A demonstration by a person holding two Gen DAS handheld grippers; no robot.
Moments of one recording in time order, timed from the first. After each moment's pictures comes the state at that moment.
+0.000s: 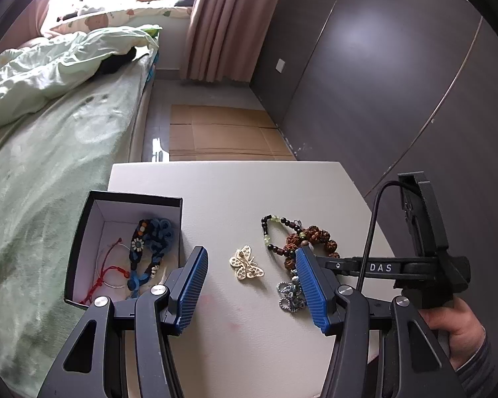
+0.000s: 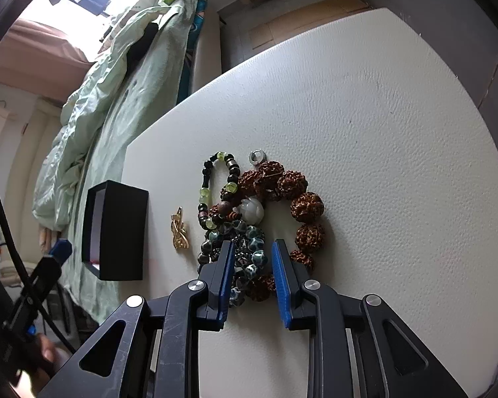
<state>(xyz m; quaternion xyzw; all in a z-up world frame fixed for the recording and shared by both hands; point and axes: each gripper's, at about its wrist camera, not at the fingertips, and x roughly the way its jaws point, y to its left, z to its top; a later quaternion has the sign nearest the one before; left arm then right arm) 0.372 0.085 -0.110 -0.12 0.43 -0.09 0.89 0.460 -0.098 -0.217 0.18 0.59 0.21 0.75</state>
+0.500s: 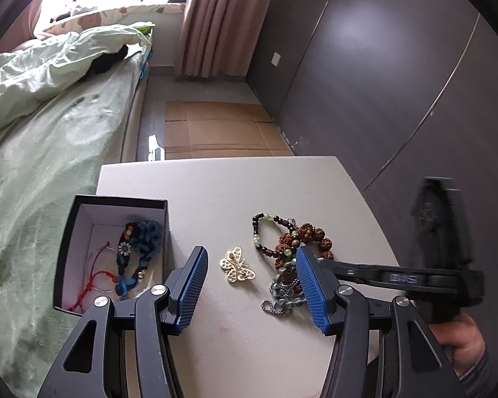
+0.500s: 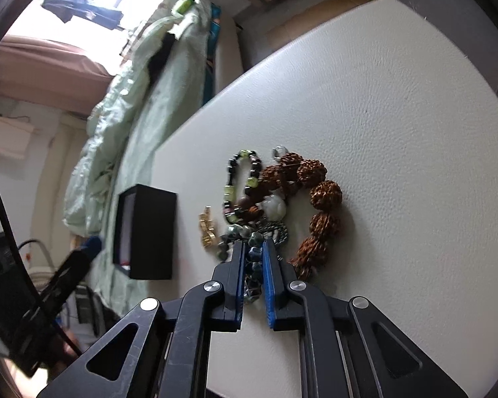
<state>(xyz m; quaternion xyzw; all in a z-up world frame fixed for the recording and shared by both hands) 0.383 0.071 -0.113 -0.11 0.44 -0.10 0.89 0.448 -0.105 -0.213 0.24 0.56 0.26 0.75</state>
